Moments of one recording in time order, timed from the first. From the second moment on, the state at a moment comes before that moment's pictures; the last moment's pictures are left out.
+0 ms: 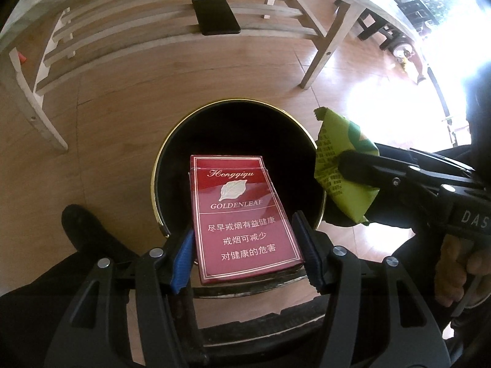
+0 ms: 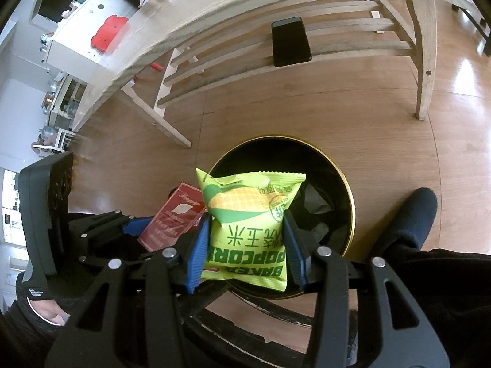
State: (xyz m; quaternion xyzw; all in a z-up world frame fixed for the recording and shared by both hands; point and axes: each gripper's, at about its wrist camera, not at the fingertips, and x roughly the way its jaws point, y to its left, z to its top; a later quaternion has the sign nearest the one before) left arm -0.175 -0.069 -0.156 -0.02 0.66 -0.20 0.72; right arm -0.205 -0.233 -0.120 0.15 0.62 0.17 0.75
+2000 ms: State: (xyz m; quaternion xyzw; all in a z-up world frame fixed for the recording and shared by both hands) left arm 0.207 -0.012 -0.029 -0.17 0.44 0.01 0.88; right arm 0.154 -0.226 -0.049 0.13 0.49 0.04 0.86
